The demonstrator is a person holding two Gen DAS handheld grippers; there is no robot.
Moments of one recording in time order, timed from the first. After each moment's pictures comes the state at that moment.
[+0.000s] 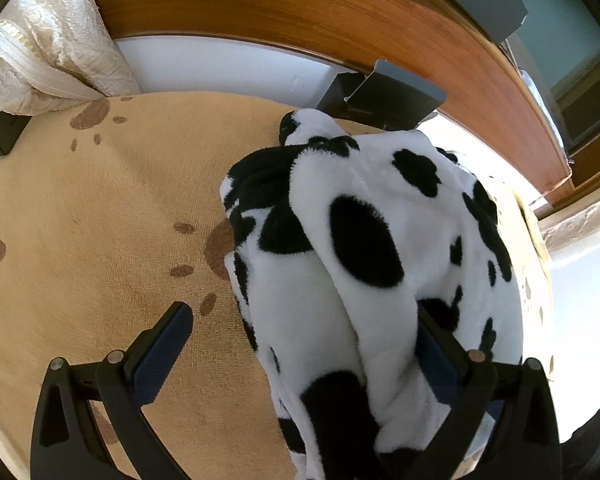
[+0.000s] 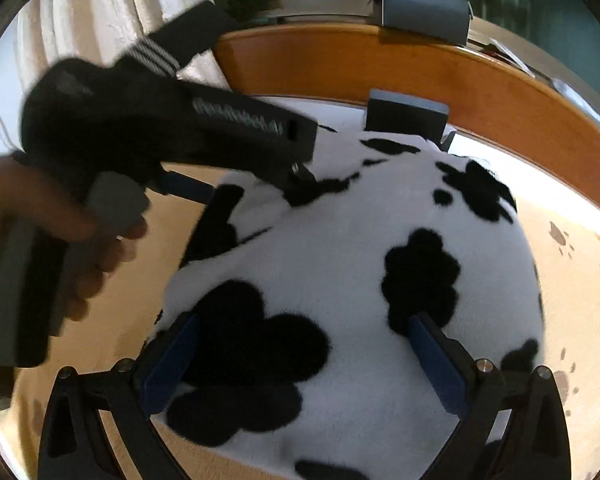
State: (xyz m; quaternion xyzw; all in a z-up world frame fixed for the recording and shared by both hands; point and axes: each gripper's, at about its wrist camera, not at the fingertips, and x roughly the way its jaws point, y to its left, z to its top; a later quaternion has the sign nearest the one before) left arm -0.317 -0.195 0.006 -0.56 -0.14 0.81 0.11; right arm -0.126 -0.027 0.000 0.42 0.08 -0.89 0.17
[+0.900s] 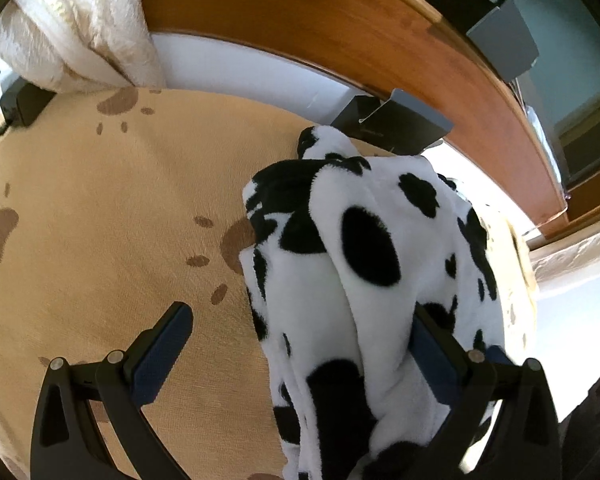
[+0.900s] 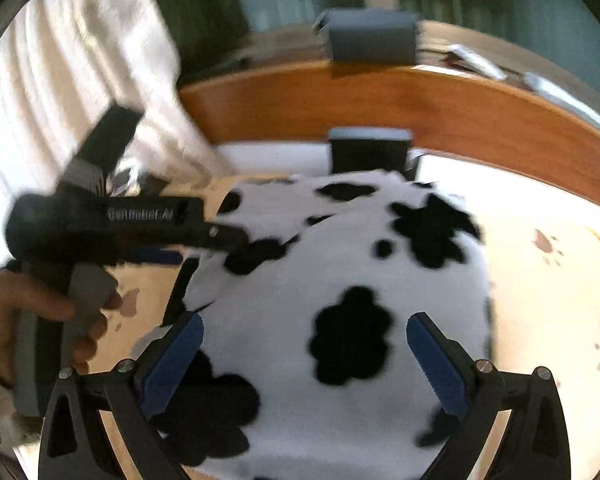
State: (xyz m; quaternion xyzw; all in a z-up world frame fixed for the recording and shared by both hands) left arm -0.311 -0.209 0.017 -0.55 -0.18 0.81 0.08; right arm -0.148 0.009 0.036 0.41 0.03 -0.89 0.18
